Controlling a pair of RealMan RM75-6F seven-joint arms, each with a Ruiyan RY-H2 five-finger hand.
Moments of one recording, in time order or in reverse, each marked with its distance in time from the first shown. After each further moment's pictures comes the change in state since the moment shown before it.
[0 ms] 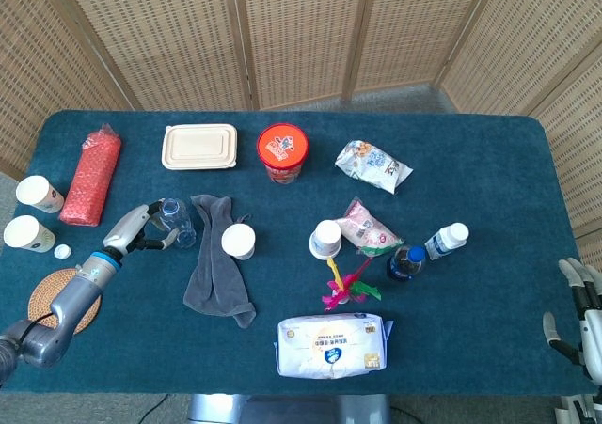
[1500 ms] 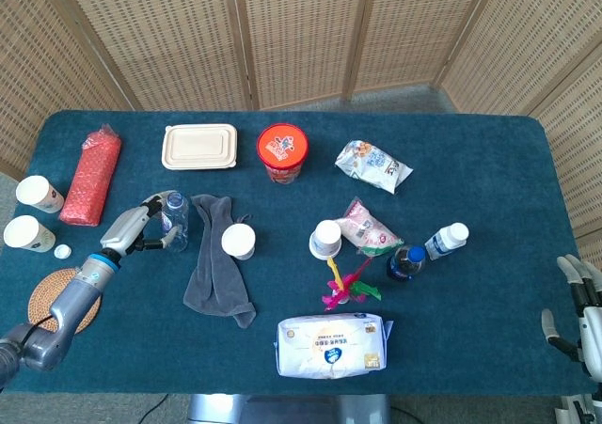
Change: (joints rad) left arm 0.013 -0.033 0.015 0.049 0.030 0.073 0.109; right arm 0.010 -0.004 0.004 0.013 -0.004 -0.002 0.018
